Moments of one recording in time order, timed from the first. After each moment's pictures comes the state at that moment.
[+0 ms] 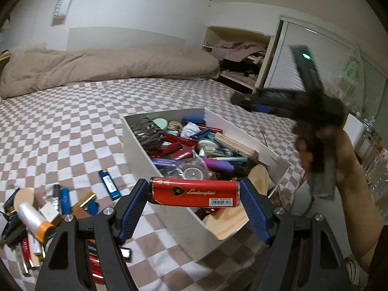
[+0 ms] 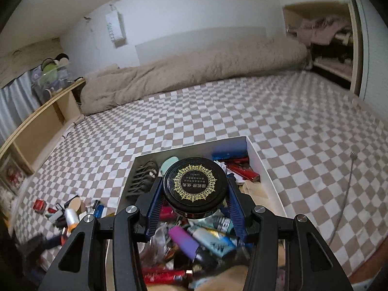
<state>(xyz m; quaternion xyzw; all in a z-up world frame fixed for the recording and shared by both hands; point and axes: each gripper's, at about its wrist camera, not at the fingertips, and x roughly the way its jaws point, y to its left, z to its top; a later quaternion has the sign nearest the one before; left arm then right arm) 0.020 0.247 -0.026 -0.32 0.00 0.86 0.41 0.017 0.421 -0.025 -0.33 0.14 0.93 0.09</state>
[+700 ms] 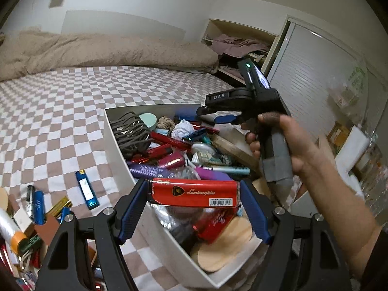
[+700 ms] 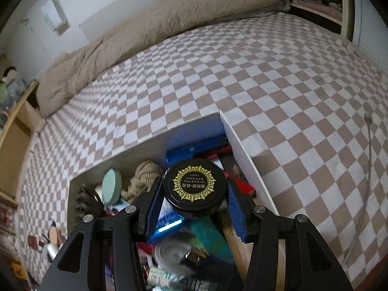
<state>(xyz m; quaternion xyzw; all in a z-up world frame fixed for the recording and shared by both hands) -0.024 0.281 -0.037 -0.36 -0.04 0.83 0.42 -0.073 0.496 -0.099 -0.42 0.24 0.86 0.16</state>
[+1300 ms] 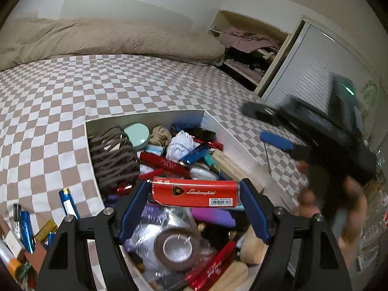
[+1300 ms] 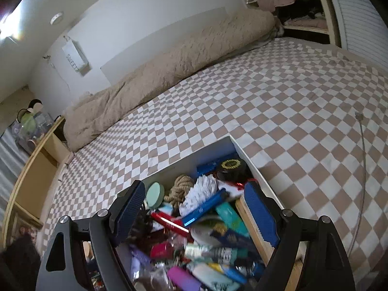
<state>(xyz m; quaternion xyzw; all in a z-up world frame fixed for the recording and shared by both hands) -0.074 0.334 -0.027 -0.40 -0.04 0.82 0.42 0.004 0.482 -0.053 -0.30 0.29 0.90 0.13</state>
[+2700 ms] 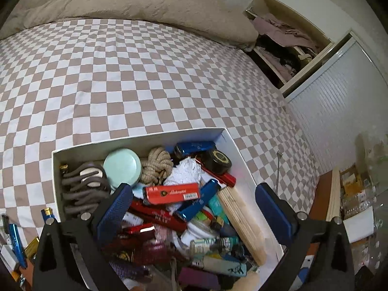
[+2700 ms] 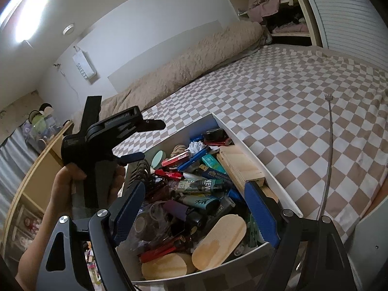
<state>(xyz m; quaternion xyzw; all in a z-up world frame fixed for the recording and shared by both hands) -0.161 0.400 -0.020 -0.51 -0.07 0.78 0.36 0.109 0.438 -0.055 -0.26 0.28 0.91 0.15</state>
